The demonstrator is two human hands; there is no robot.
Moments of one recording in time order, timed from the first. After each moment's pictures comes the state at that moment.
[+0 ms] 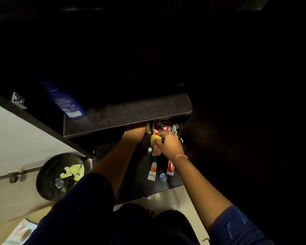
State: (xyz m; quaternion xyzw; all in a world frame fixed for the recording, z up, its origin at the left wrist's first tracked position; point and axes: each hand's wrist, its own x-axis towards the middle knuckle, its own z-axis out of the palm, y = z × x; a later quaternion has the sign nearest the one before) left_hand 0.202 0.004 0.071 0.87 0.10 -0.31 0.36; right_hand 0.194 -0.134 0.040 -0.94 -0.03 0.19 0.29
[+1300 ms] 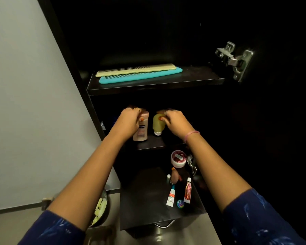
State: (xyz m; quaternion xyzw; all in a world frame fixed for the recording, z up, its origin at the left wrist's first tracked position) left_hand 0.126 0.076 0.292 0.98 0.07 0.08 0.17; right_hand 0.219 -0.081 0.247 -0.92 -0.31 -0.01 0.26
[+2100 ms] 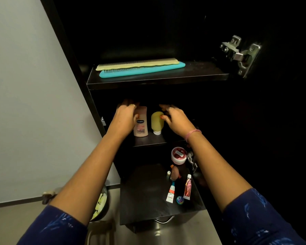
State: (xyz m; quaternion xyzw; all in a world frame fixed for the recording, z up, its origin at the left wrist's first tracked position) left_hand 0.130 0.090 0.272 0.97 0.11 0.12 0.17; right_hand 0.225 -0.080 0.232 -0.91 -0.29 0.00 0.30
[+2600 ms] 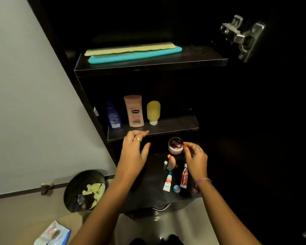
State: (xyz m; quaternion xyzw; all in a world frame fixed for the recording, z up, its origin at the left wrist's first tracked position) left_hand 0.048 0.026 0.197 0.92 0.09 0.19 0.32; right_hand 0.127 -0.161 0.106 -0.86 -0.02 -0.07 0.51
